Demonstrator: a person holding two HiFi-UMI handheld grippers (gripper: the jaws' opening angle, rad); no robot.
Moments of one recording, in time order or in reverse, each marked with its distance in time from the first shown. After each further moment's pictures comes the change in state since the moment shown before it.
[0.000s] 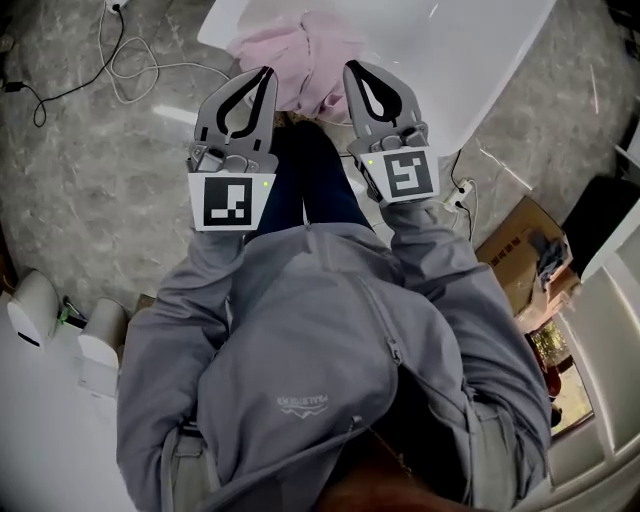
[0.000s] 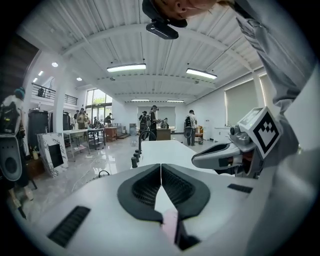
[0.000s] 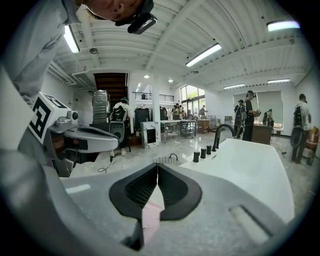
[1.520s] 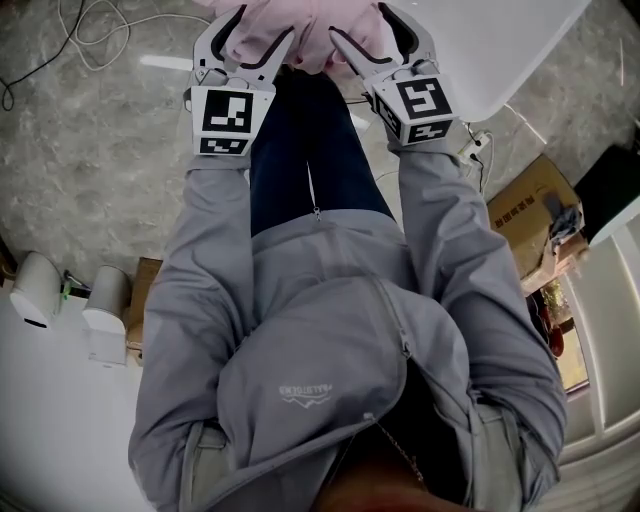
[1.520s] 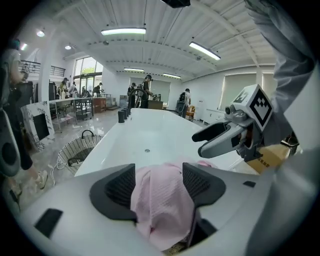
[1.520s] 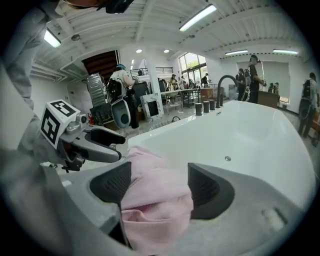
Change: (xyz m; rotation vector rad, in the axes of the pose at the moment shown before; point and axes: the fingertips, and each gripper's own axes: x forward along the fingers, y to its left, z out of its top) left arm 0.074 -0.021 -0.201 -0.084 0.272 -0.125; right arm 0.039 -0.022 -0.187 0.111 0.316 0.068
